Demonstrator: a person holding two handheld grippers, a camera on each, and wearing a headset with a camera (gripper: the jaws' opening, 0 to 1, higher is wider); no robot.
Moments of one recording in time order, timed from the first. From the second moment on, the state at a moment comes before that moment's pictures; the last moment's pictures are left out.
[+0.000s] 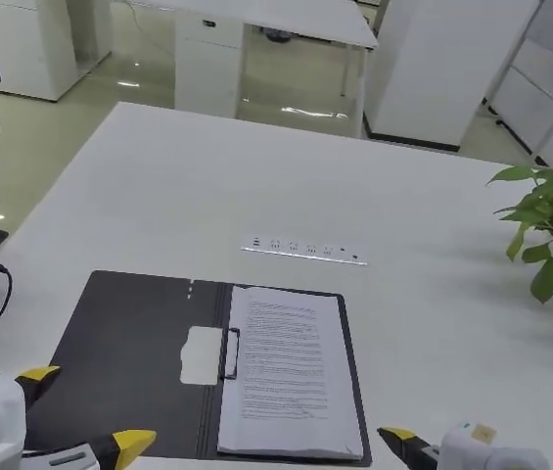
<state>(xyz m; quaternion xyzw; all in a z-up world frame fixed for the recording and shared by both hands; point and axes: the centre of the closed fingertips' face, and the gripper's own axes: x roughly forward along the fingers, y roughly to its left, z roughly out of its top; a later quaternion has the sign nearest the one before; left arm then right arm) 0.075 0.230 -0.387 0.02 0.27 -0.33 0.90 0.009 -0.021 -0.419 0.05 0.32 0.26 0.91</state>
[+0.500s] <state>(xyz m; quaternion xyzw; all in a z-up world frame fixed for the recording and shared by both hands) 0.088 0.193 -0.389 0.04 0.27 -0.38 0.88 0.011 -0.032 -0.421 0.06 0.32 0.24 0.92</state>
